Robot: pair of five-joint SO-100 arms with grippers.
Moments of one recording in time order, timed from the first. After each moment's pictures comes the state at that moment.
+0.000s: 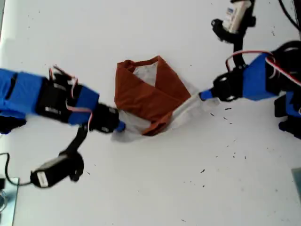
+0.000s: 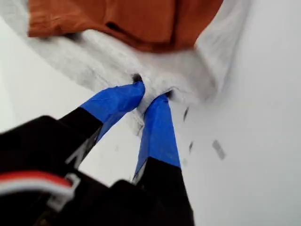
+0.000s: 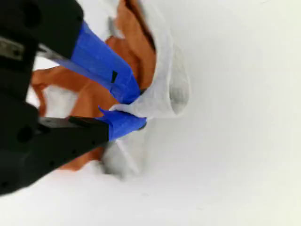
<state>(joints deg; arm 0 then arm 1) -0.7 96.0 94.6 64.2 10.0 14.5 136.7 123.5 64.1 -33.1</state>
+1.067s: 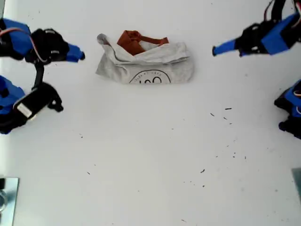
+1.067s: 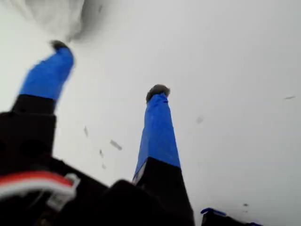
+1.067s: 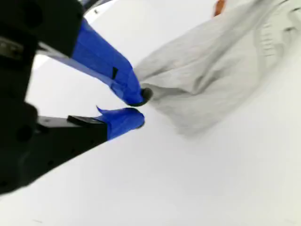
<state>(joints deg) -32.8 149.9 147.7 53.1 18.1 45.7 151.3 137.1 71.8 -43.7</state>
